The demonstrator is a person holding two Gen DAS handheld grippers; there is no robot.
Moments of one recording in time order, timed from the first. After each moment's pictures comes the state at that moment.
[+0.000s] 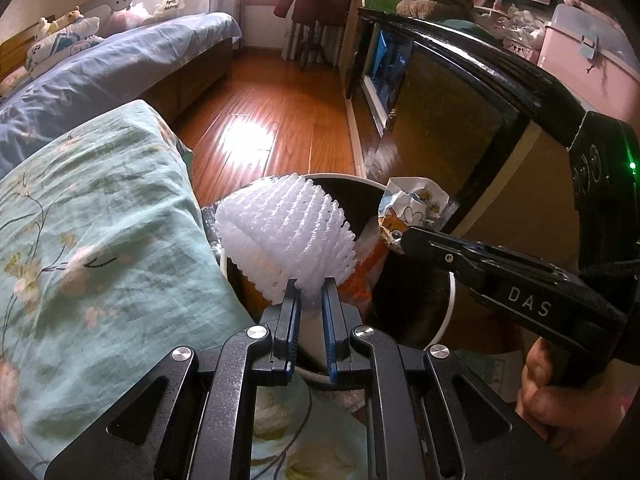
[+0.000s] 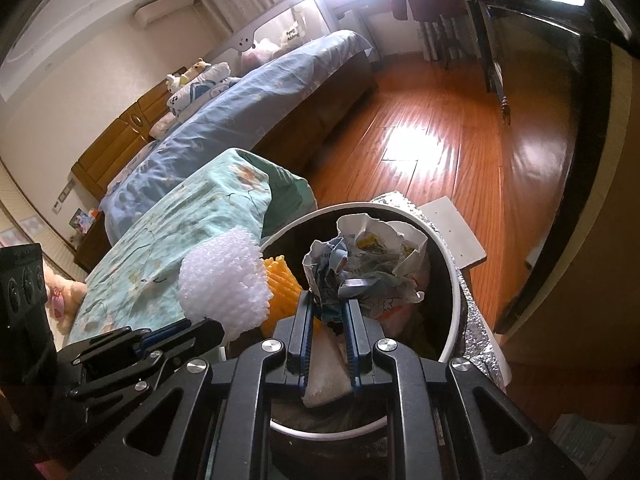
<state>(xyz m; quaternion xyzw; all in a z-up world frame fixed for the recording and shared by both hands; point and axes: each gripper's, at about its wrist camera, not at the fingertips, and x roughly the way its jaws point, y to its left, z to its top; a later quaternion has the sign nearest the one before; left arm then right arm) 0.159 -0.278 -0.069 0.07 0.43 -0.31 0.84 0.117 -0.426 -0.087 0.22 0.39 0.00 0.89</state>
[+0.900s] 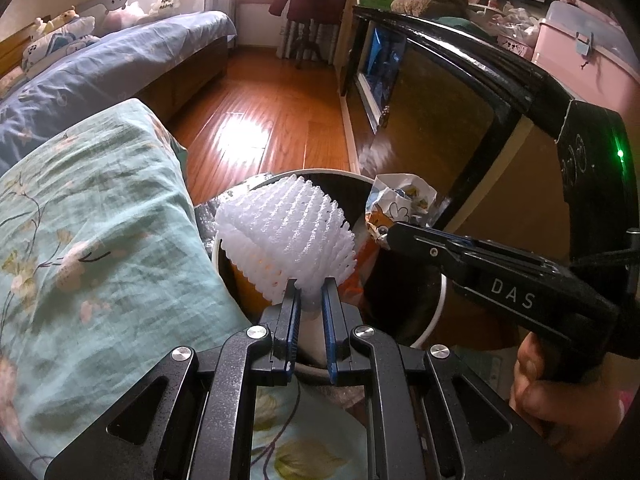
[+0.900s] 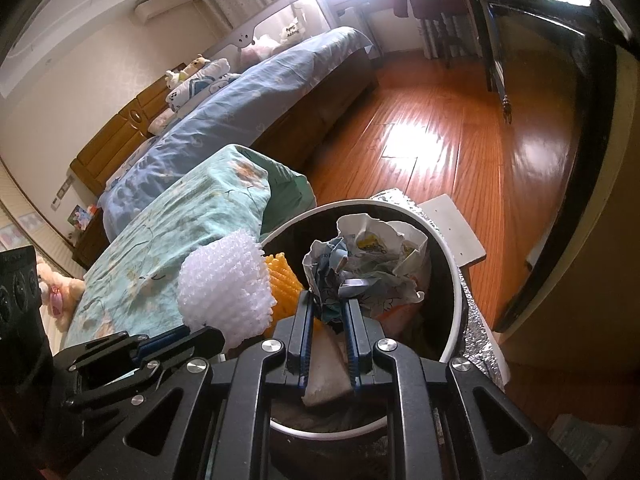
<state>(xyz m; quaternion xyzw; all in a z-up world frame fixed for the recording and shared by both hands) 0.157 -0.278 -0.069 0.07 0.43 -0.32 0.84 0.121 -0.423 -0.088 0.22 0.40 0.00 0.89</state>
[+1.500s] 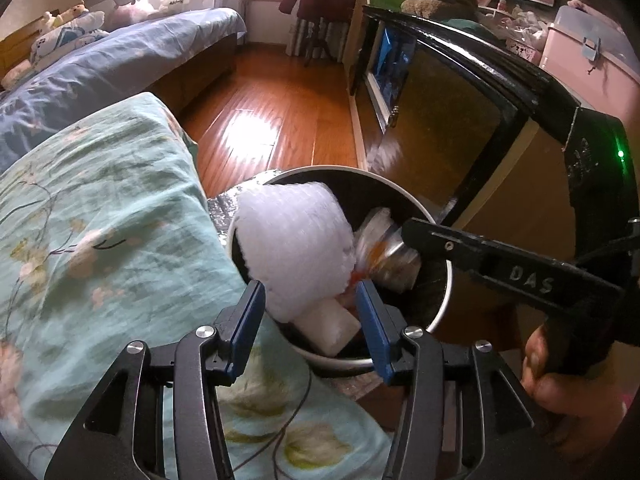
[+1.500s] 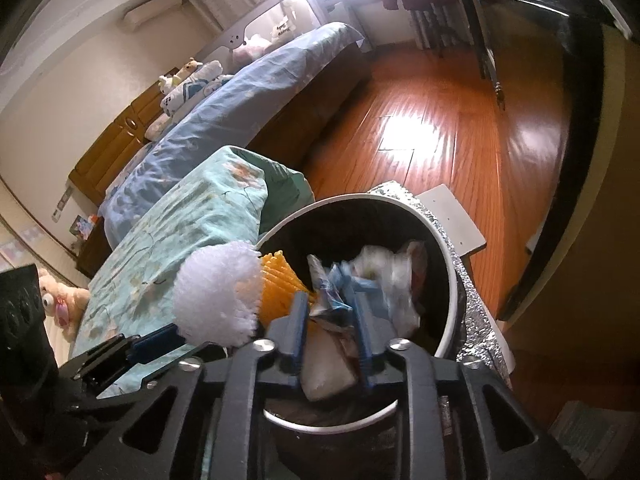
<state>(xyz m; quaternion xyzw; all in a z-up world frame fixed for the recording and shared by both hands) 0.156 -0.270 -0.068 0.07 0.44 -0.30 0.84 0.117 -0.434 -0.085 0.25 0.40 0.00 0.88</state>
